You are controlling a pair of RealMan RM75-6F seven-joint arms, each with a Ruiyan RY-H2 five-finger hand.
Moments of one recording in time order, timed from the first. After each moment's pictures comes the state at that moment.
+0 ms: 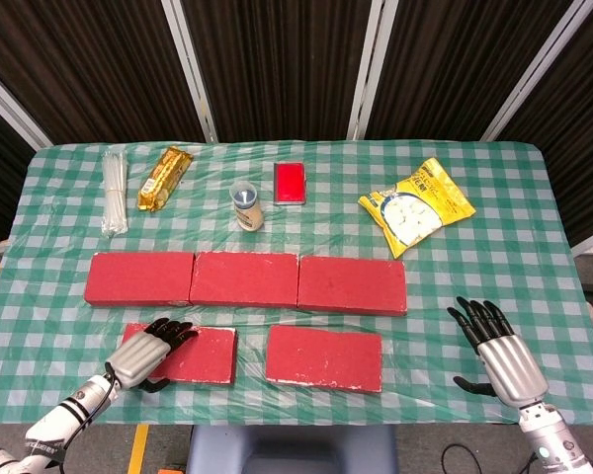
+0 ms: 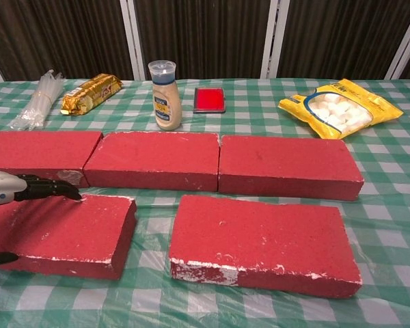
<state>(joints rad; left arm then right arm) -0.55 -1.17 0.09 -1.74 1.45 0.83 0.15 0.14 -1.15 -0.06 -1.65 -1.69 1.40 -0.10</state>
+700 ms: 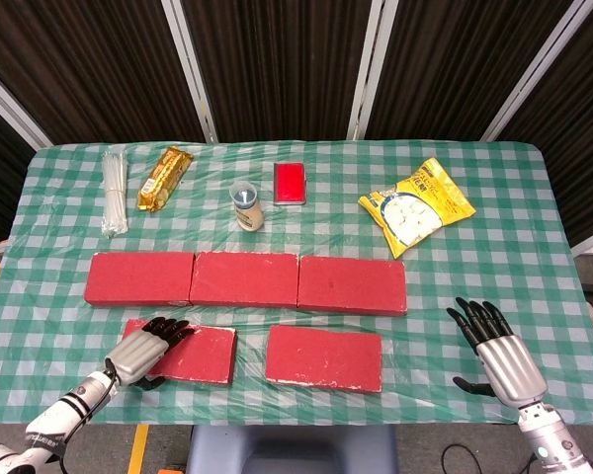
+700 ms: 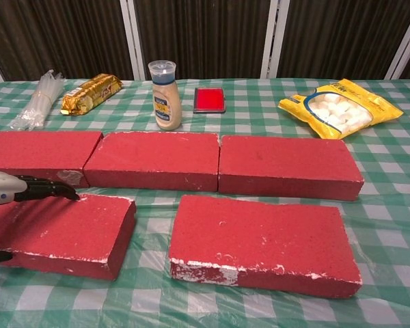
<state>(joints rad) -0.59 -1.15 0.08 -1.76 1.36 0.77 0.21 0.14 -1.15 -0.06 -1.65 -1.68 1.39 -0.11</state>
